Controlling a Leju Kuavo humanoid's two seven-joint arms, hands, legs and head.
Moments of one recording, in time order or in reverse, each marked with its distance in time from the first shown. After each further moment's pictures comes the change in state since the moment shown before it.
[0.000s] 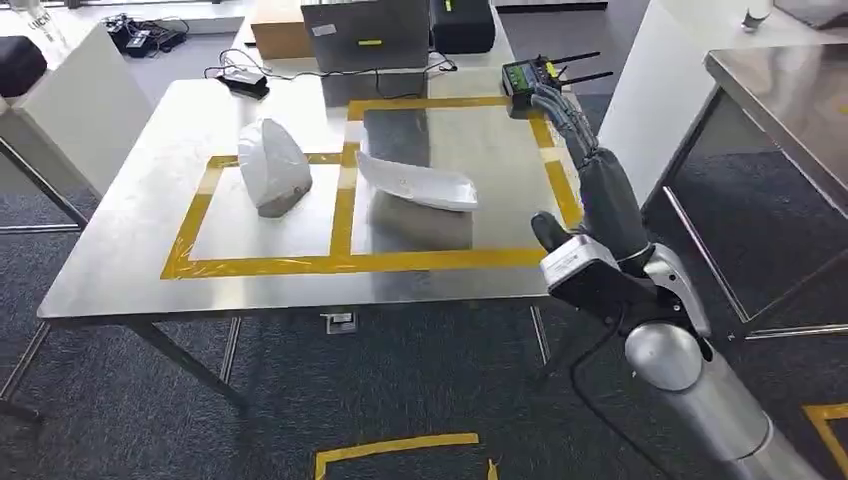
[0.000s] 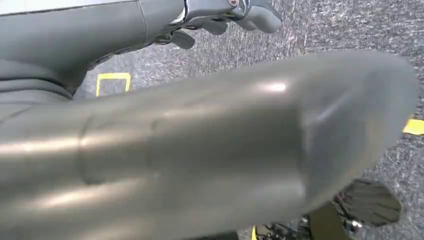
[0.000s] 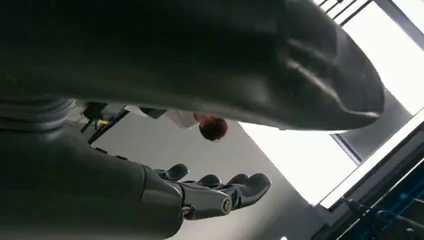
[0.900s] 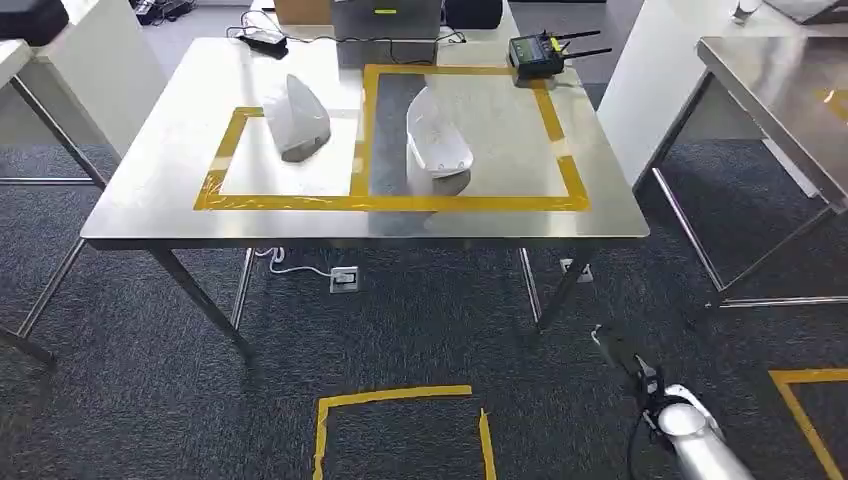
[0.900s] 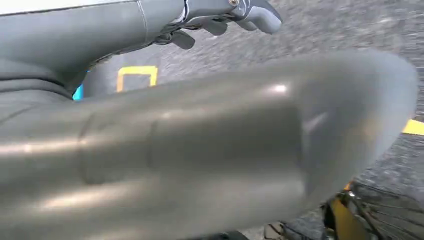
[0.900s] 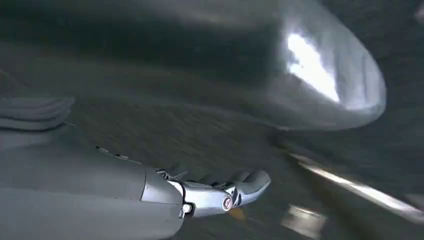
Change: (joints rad) left arm 0.035 -0.001 0.027 -0.003 -0.047 0.000 -0.025; right arm 0.246 0.054 -0.310 1.122 -0.278 0.230 0.054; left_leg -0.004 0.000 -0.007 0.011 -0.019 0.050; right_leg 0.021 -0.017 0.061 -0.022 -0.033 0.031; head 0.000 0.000
